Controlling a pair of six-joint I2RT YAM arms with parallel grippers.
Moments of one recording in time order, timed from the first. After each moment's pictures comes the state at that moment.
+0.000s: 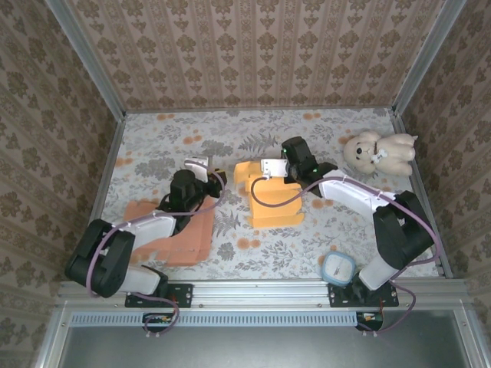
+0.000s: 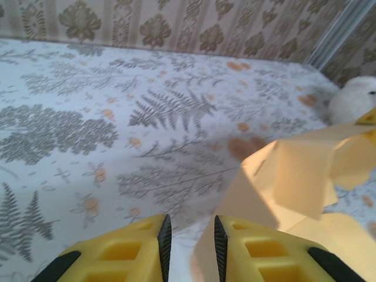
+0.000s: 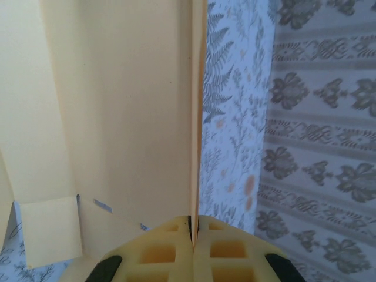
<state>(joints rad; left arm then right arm) -0.49 1.39 0.48 0.61 0.13 -0.29 0.53 1.61 1.07 -0.15 0.26 -1.24</state>
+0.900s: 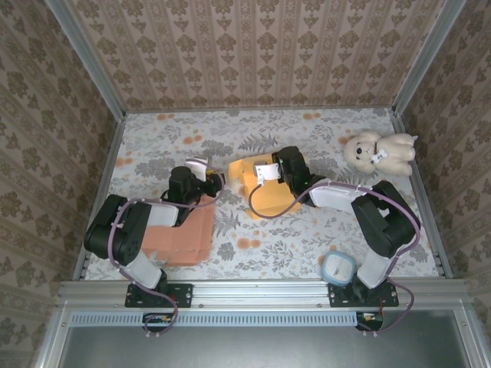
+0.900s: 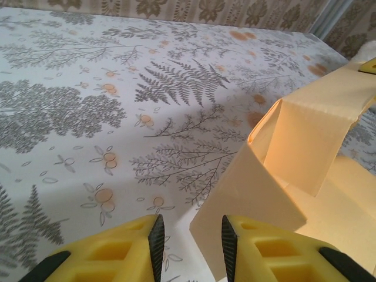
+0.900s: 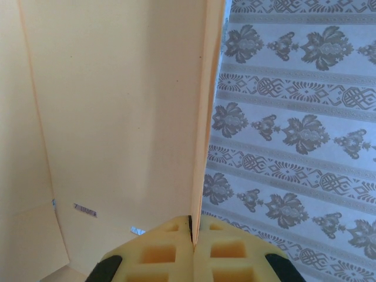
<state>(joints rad) -0.37 1.64 0.53 0.76 0.35 -0.21 0.54 1.74 0.93 0.35 0.30 -1.48</state>
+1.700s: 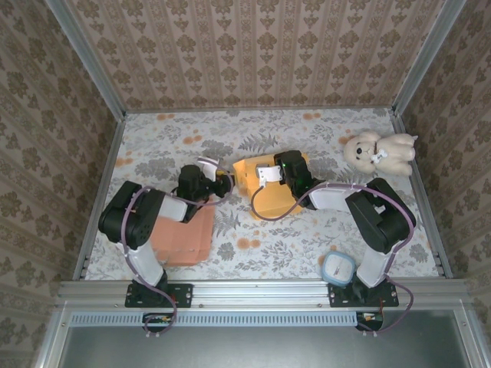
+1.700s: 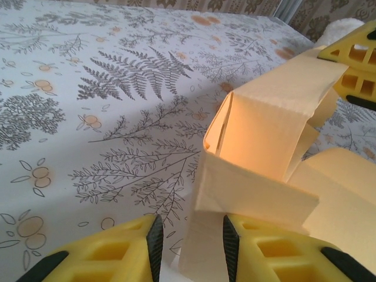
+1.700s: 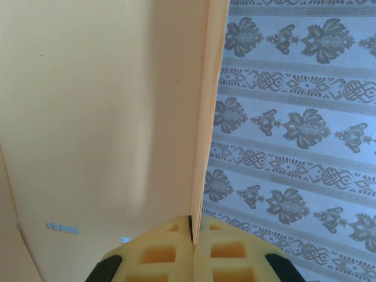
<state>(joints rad) -0.42 1.79 0.59 0.85 0.42 -0.20 0.53 1.78 0.89 0.47 0.30 -1.50</state>
